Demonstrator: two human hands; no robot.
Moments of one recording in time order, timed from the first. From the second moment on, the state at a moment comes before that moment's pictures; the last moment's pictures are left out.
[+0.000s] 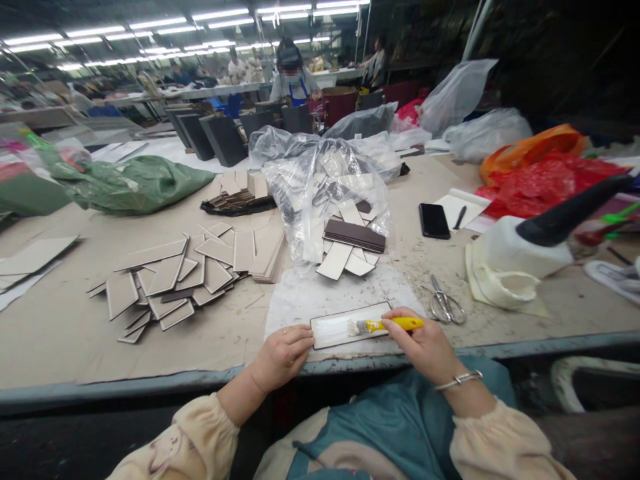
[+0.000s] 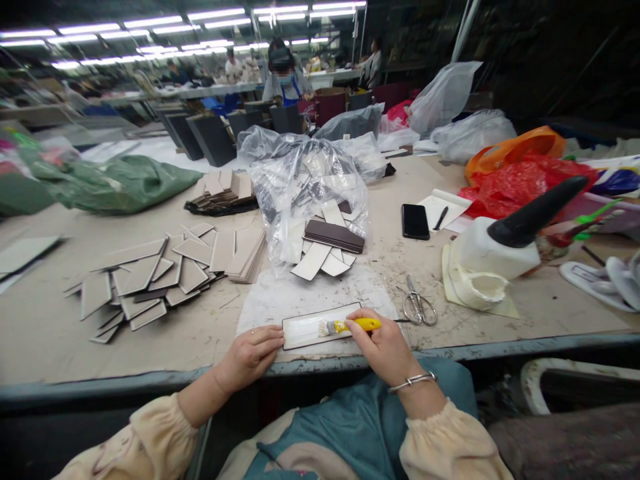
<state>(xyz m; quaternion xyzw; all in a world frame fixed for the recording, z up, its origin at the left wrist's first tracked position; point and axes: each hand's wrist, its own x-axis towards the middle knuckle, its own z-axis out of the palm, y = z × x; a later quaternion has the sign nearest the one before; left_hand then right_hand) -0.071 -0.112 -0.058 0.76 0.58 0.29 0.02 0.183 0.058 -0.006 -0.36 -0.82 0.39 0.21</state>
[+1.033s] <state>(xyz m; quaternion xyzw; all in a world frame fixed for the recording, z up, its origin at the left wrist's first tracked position) -0.072 -0.111 -0.058 0.77 0.58 0.27 0.01 0.202 0.061 -0.007 -0.33 -0.83 0.38 0.24</state>
